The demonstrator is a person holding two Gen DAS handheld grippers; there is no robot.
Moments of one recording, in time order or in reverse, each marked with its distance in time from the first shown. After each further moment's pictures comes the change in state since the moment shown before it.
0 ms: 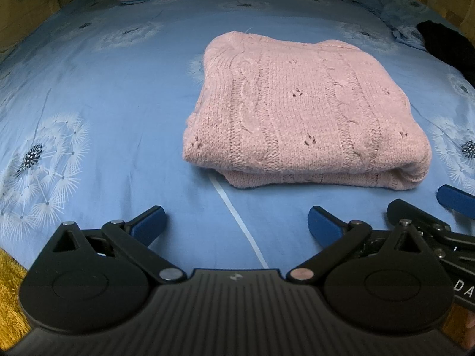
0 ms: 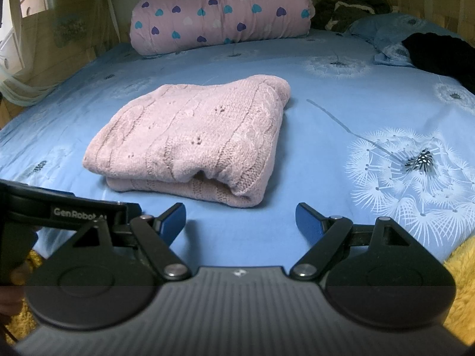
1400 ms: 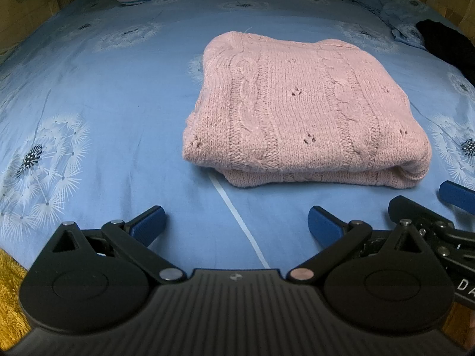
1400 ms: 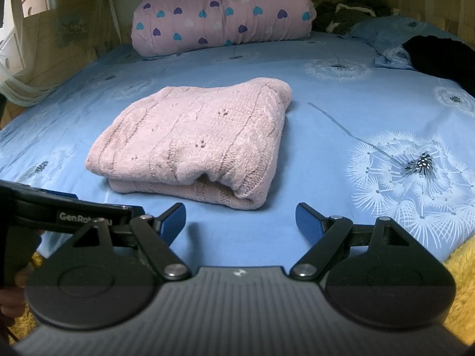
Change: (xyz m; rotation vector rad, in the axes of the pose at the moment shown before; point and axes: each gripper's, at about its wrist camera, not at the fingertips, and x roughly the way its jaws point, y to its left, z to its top) left arm -0.001 -0.001 -0.001 0.005 -0.001 0.002; right arm -0.001 0.001 0.000 0.002 -0.002 -0.002
